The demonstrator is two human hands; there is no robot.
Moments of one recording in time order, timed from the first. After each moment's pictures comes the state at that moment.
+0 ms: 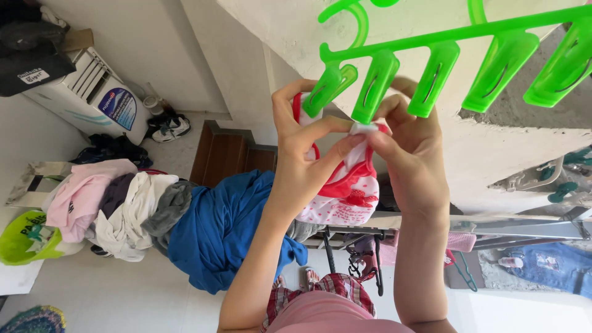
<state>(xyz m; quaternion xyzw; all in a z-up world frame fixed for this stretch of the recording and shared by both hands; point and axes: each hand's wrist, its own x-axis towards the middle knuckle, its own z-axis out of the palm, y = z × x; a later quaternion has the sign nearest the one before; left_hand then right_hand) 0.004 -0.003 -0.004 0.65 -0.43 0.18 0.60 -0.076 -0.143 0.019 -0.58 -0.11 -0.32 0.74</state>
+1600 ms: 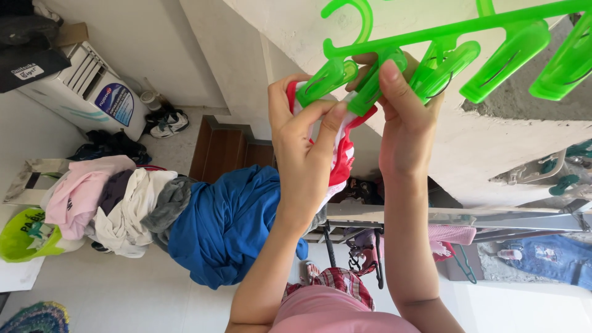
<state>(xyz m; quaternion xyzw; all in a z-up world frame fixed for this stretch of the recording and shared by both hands) -0.010 -0.015 0.004 0.64 -0.33 0.19 0.67 -0.043 -0.146 0.022 -0.57 -0.08 -0.38 0.73</state>
